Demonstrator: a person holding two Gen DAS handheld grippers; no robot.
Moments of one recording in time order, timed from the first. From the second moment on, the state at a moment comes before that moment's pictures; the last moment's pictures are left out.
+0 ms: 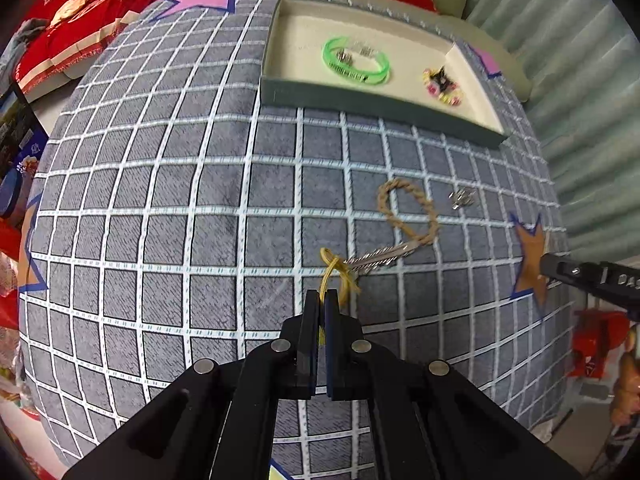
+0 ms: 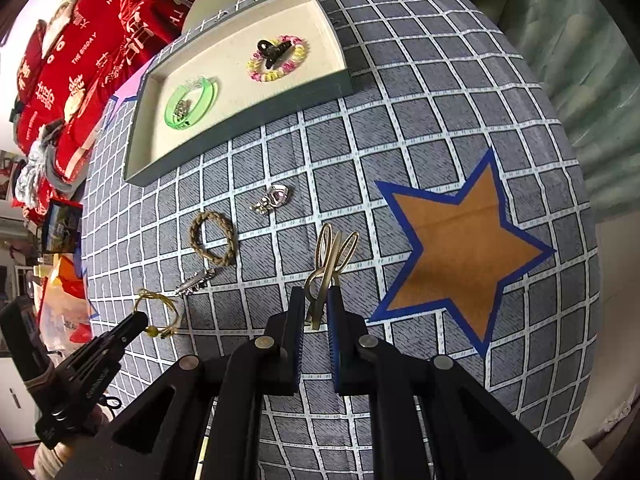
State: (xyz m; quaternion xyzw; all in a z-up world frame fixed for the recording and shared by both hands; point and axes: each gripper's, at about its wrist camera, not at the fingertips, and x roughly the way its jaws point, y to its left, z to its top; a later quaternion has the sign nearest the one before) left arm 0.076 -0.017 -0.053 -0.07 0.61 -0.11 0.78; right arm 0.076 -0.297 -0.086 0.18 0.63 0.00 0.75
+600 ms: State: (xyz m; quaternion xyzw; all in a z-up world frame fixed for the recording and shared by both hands) left arm 0.133 -0.050 0.001 -0.08 0.55 -0.14 0.82; right arm 0.126 -0.302 -0.052 0.17 0.60 0.02 0.78
